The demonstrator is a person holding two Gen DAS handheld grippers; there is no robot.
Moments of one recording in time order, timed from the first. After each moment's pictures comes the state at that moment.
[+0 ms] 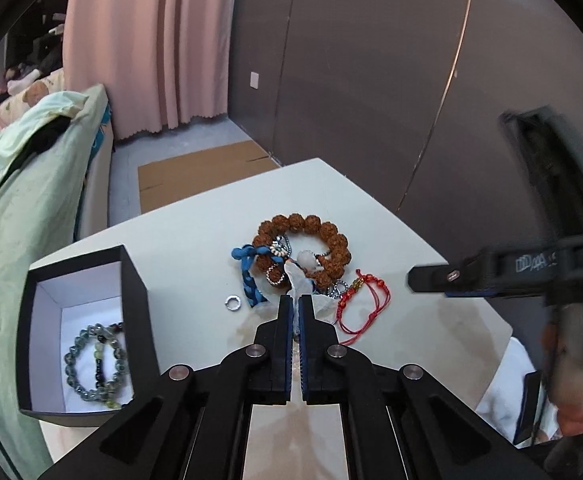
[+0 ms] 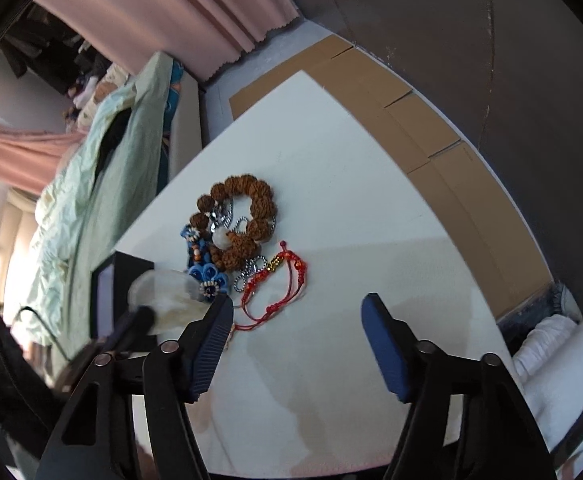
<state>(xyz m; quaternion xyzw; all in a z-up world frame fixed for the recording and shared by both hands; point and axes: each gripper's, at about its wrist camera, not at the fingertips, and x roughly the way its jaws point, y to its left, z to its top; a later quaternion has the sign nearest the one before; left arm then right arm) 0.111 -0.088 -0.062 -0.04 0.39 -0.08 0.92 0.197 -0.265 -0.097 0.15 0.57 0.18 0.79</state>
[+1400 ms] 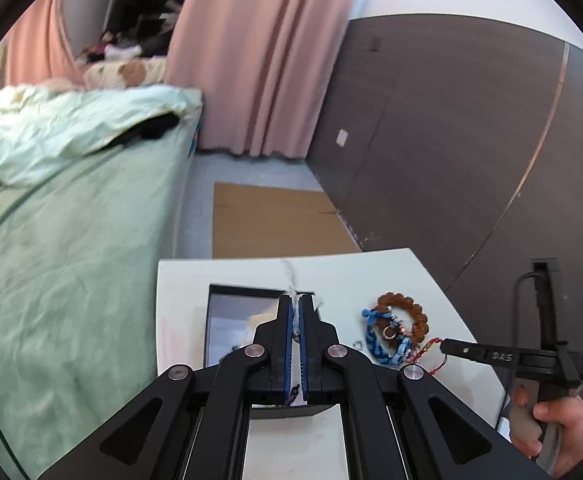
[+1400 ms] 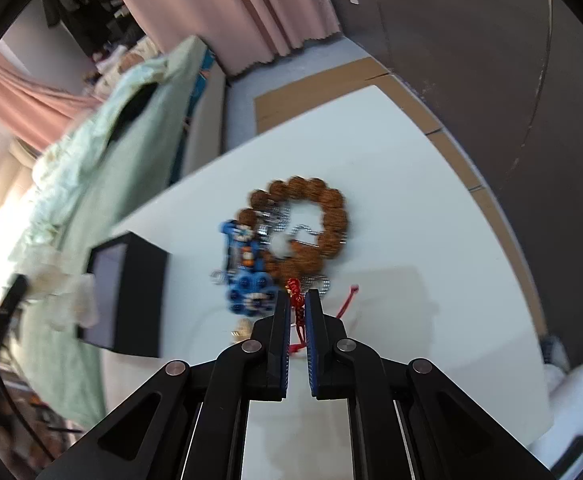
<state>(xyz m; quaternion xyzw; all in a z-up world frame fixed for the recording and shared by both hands) 0.061 0.043 -0.009 -0.16 0.32 0.04 0.93 0.183 -0.229 -0.073 0.10 0.52 0.22 0.82</state>
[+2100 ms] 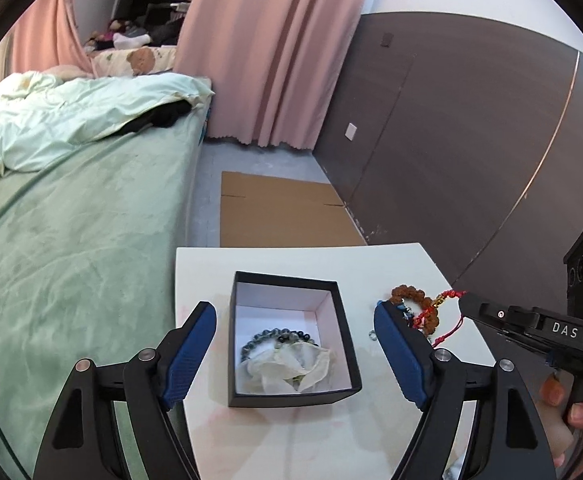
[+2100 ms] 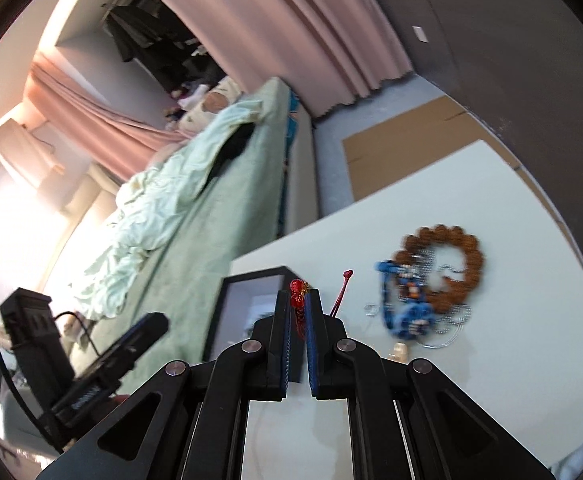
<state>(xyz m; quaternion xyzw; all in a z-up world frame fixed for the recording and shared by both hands) 0.048 0.064 -0.012 -0.17 0.33 0.05 0.93 0.153 -0.157 -0.020 0.17 0.43 0.34 0.82</state>
